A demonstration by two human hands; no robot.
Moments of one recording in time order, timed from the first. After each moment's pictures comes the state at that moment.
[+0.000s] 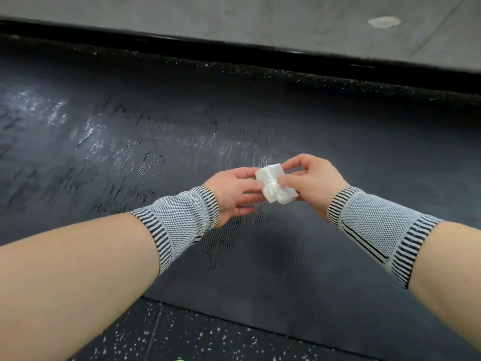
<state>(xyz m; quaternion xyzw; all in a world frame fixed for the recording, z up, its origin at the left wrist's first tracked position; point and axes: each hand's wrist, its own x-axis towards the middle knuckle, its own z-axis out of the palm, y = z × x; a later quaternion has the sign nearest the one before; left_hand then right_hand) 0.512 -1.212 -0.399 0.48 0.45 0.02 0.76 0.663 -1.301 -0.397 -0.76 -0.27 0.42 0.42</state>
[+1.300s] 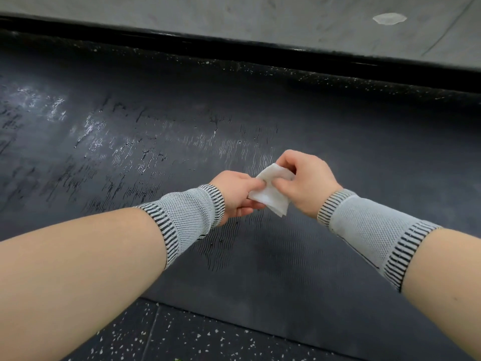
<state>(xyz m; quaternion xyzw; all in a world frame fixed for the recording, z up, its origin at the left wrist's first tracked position) 0.523 -1.212 -0.404 0.51 0.51 -0.01 0.69 0.657 -1.292 -0.393 -0.80 -0.49 0.23 0.26</state>
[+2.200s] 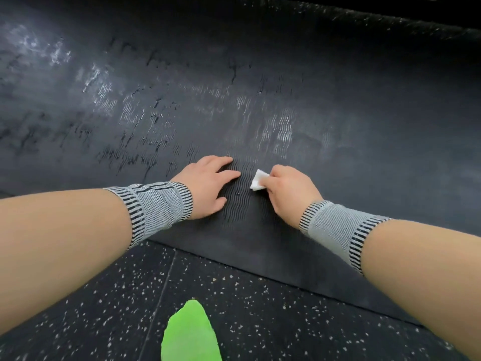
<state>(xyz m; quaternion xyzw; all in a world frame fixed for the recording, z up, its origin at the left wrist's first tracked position) 0.416 -1.211 -0.458 0.92 0.27 -0.25 0.11 0.590 -1.325 -0.477 -0.71 -0.68 0.17 0.01</state>
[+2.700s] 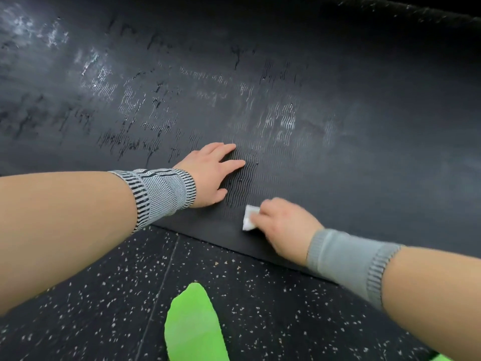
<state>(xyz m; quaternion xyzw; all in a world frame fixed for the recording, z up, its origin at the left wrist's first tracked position) 0.411 -1.214 -0.458 0.93 0.25 -0.26 0.08 0.554 -1.380 -0.469 -0.59 -0.78 0.19 0.02</state>
